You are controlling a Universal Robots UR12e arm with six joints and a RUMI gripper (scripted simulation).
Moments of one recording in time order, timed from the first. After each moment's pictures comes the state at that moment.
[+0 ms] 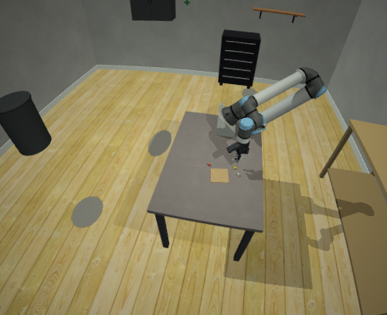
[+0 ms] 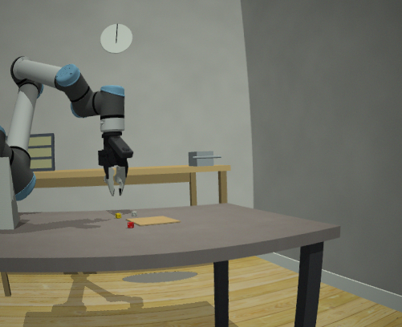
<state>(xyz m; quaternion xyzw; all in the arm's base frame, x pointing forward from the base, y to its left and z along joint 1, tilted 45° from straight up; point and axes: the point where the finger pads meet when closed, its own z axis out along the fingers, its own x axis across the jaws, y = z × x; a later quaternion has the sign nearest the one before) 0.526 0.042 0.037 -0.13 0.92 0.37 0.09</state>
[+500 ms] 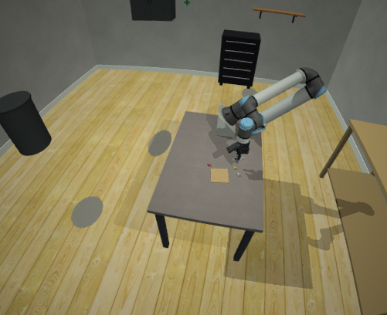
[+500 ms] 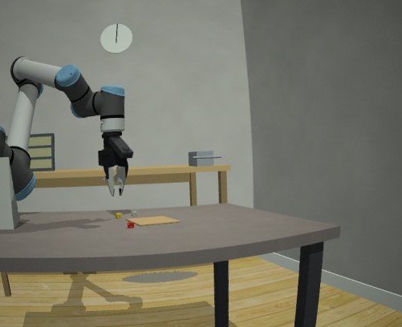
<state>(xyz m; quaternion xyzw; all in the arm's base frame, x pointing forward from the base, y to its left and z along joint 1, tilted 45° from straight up) 0.526 0.043 0.037 -0.12 0.92 0.37 0.09</state>
